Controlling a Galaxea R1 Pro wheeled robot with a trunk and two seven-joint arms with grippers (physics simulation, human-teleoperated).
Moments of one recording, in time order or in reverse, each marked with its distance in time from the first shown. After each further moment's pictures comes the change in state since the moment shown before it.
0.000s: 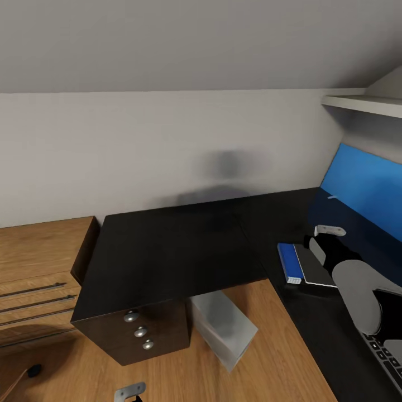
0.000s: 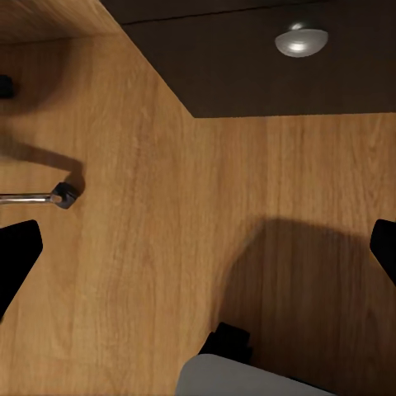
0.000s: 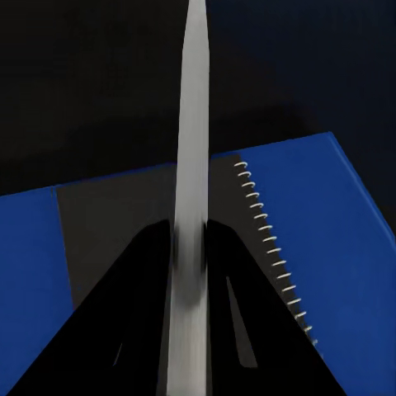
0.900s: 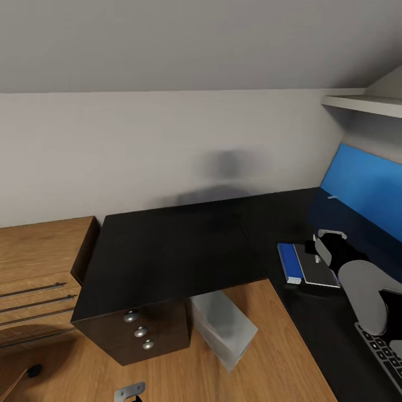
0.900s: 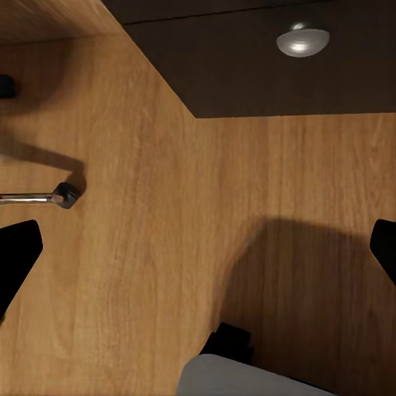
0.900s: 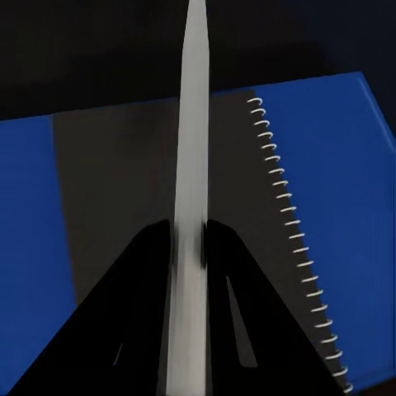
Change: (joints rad) left arm 0.000 0.000 -0.001 0.000 0.000 0.000 0.004; right arm 0.000 -0.031 0.005 0.001 0.000 0.133 0.092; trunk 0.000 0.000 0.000
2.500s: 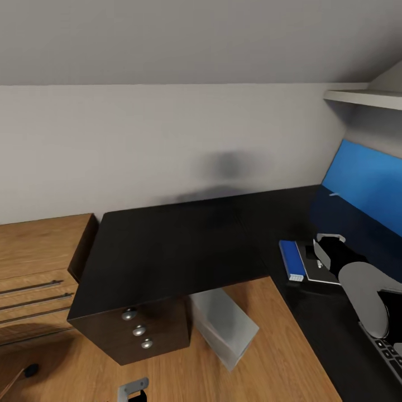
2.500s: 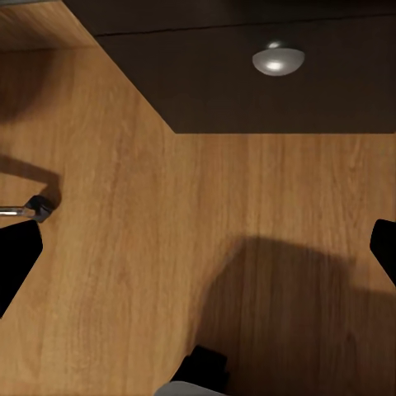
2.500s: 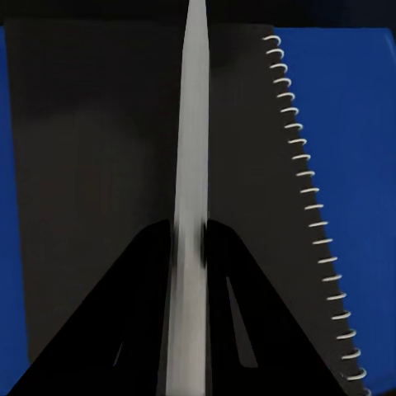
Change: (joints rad) left arm 0.000 -0.005 -0.010 -0.028 0.001 -0.043 0.001; right arm 0.000 -0.009 0.089 0.051 0.000 0.001 -0.003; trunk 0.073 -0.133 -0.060
